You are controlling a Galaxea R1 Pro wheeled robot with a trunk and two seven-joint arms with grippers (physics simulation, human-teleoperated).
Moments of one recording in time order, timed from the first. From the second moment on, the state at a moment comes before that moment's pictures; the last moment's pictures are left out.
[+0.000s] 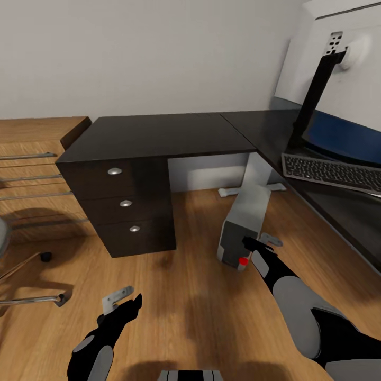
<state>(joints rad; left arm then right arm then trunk) -0.05 -0.08 -0.07 -1.61 0.43 0.47 0.40 -0.98 0.04 -0.27 -0.34 -0.15 0.05 -0.23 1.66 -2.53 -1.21</state>
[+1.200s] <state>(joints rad) -0.05 -0.08 -0.08 -1.61 0.43 0.47 0.39 -0.98 0.04 -0.28 -0.35 -0.14 0.05 -0.24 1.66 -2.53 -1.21</state>
